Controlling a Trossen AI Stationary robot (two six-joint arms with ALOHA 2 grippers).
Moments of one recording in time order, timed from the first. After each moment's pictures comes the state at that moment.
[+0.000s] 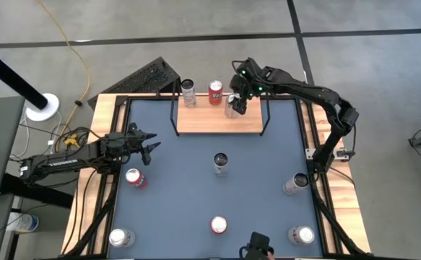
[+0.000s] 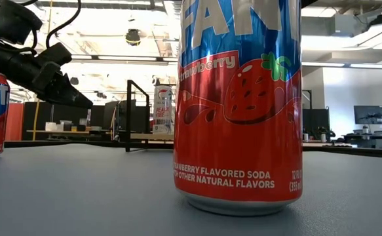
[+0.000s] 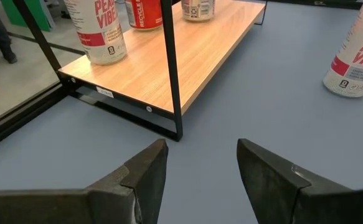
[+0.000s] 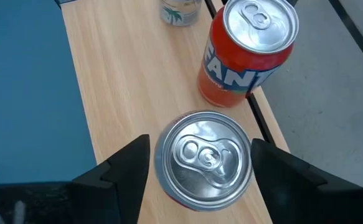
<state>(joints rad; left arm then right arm) 0.27 0.22 0.08 -0.17 -0.24 -0.06 -0.64 1.71 1.51 -0.70 -0.13 -0.28</state>
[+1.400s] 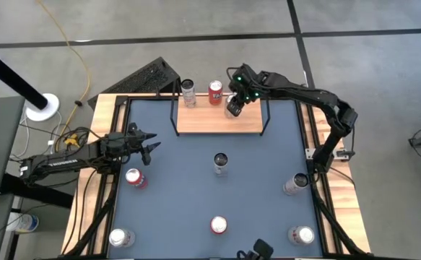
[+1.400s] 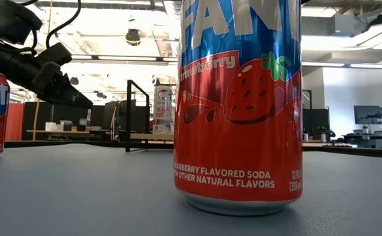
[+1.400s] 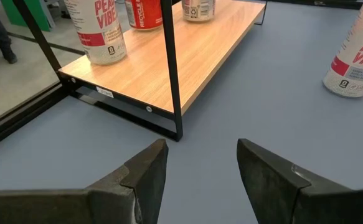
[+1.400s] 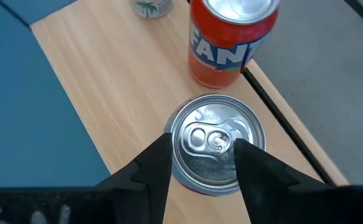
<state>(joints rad) 0.27 0.22 0.08 -0.17 -0.24 -0.06 -0.57 1.72 1.51 -0.75 0.01 0.03</state>
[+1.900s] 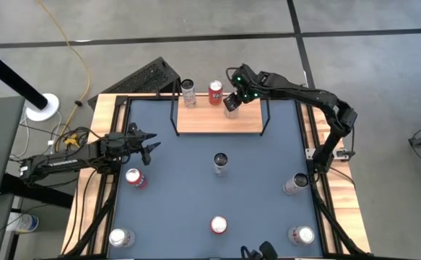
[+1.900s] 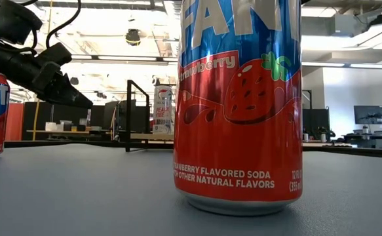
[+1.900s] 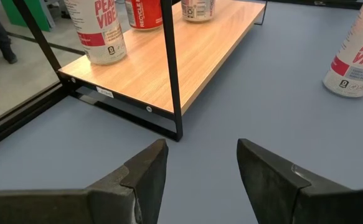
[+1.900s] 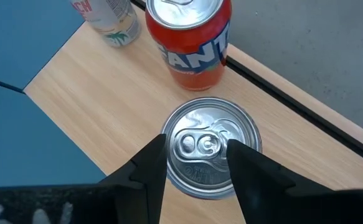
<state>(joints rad) 0.27 0.22 0.08 -0.17 -0.24 -0.06 -0.57 1.72 1.51 -0.72 0.06 0.35</state>
